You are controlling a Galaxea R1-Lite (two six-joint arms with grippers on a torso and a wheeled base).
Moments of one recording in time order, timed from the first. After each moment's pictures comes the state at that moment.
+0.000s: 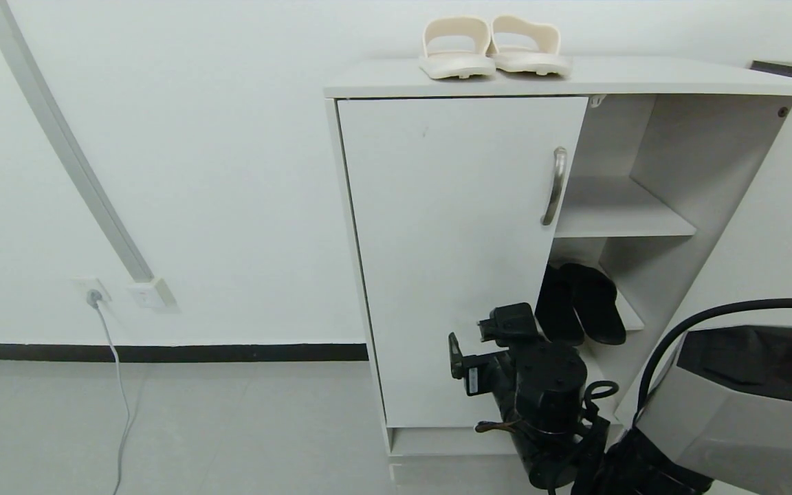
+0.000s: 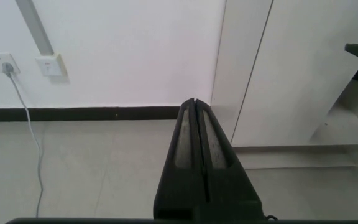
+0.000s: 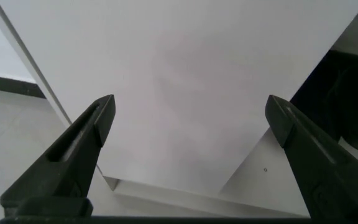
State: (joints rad) left arm 0.00 0.00 0.00 0.00 0.02 -0.01; right arm 0.85 2.20 -0.74 -1.42 -0.67 0.00
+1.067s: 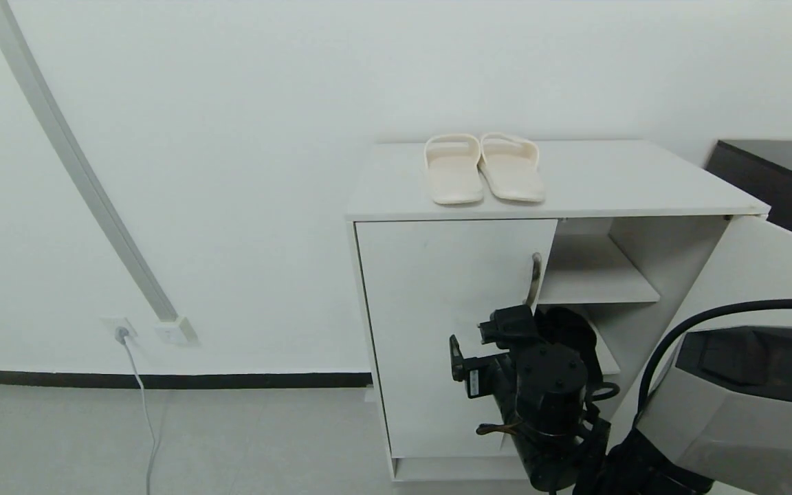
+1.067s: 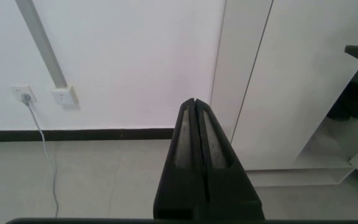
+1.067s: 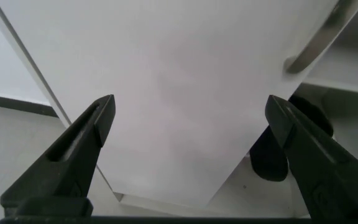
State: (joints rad) left arm 0.00 0.00 0.00 0.00 0.02 -0.01; right arm 0.85 2.20 -0.73 -1.42 -0.67 0.00
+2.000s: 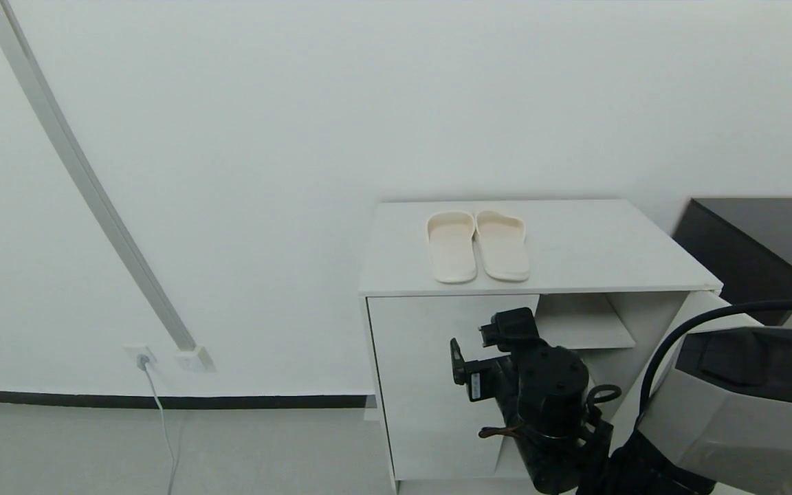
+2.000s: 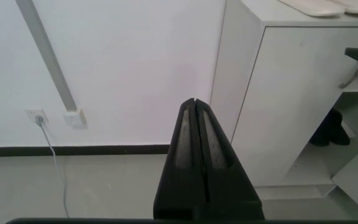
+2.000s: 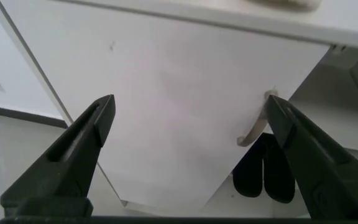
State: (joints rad) left arm 0.00 0.00 0.00 0.00 0.01 -0.01; right arm 0.85 2.20 -0.71 -1.42 -0.66 0.01
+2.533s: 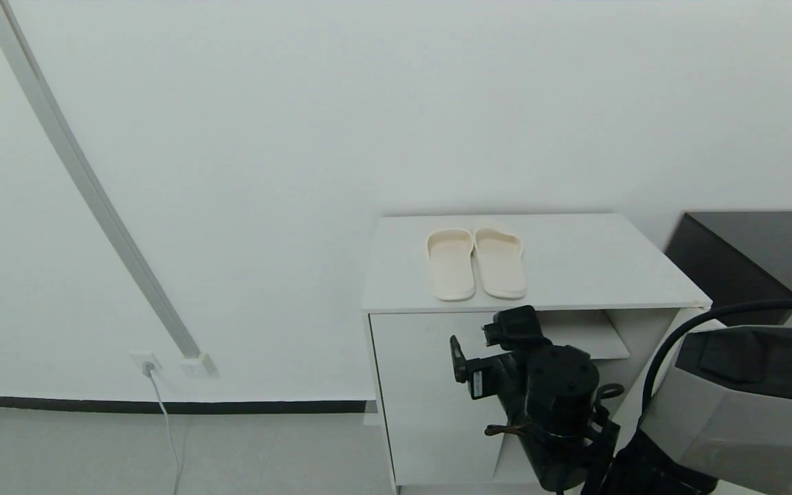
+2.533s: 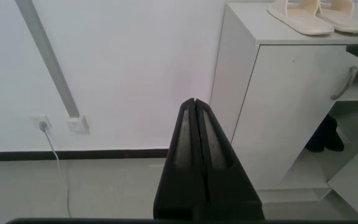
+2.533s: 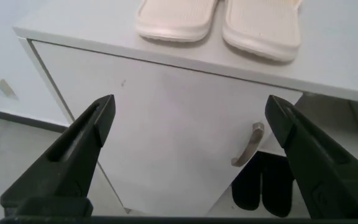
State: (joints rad) left arm 0.00 0.00 0.00 0.00 0.01 -0.01; right arm 0.83 2.19 -0.70 -1.46 -0.62 -0.03
